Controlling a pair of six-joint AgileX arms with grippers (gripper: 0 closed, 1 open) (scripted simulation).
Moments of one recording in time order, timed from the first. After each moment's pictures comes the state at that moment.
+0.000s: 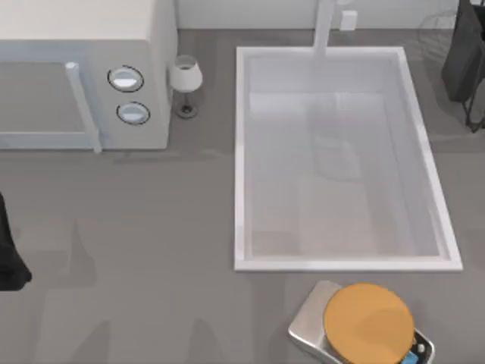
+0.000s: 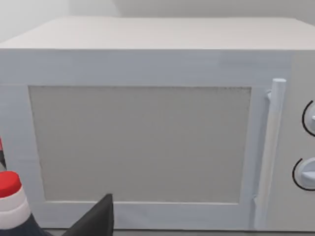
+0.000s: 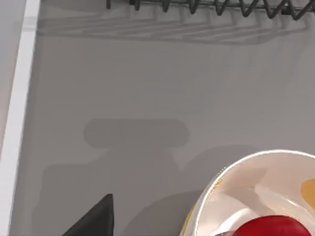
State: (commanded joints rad) left arm 0.00 0.00 0.00 0.00 0.00 0.00; right arm -0.19 0.68 0.50 -0.48 0.00 -0.18
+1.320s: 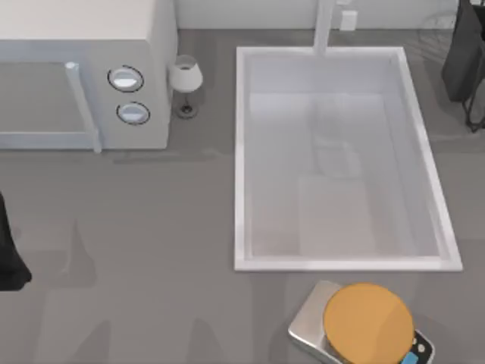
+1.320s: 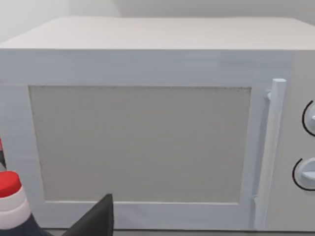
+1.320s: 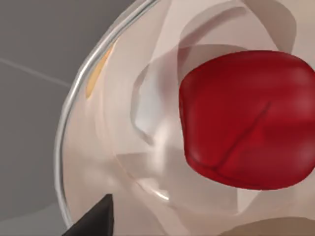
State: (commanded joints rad) left arm 0.00 0.00 0.00 0.00 0.00 0.00; right arm -0.41 1.65 1.09 -1.03 0.00 -0.40
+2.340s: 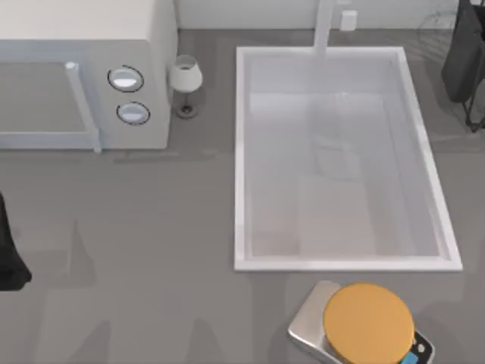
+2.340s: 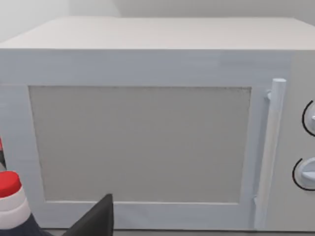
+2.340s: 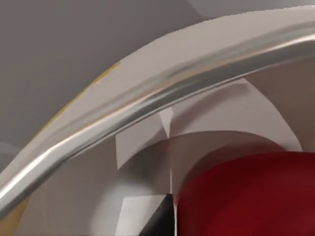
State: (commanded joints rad) left arm 0.00 0.00 0.00 0.00 0.00 0.00; right arm -0.41 1.83 0.88 -0.62 0.00 -0.40
